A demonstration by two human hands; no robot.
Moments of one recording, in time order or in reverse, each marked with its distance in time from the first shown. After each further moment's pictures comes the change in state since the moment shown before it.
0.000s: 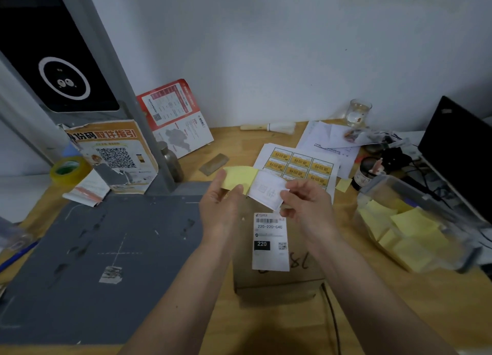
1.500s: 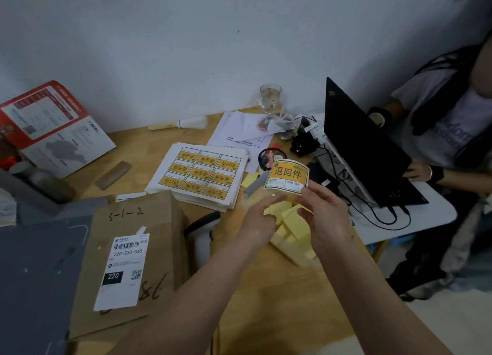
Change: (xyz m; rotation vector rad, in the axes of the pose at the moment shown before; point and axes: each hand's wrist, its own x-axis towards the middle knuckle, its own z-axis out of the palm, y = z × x) left_hand -0.080 -0.122 0.301 0.559 -0.583 -0.194; right_hand 0.072 -0.032 -0.288 0.166 0.366 0.086
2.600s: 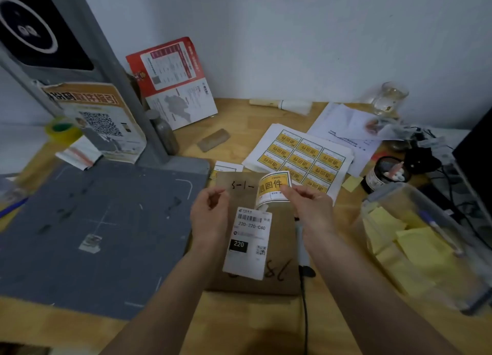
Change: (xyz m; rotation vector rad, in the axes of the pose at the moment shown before) left_hand -0.055 -0.101 -0.278 -0.279 0.795 0.006; right_hand -0.073 0.102 0.225 -0.344 -0.236 0.147
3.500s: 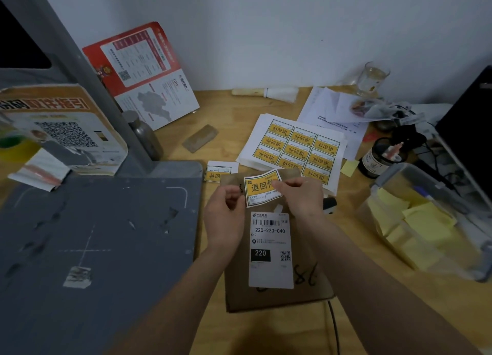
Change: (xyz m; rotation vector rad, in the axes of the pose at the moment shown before) left_hand 0.053 -0.021 0.005 0.294 -0.176 0.256; right_hand 0.032 0.020 0.058 -0.348 0.132 -0.060
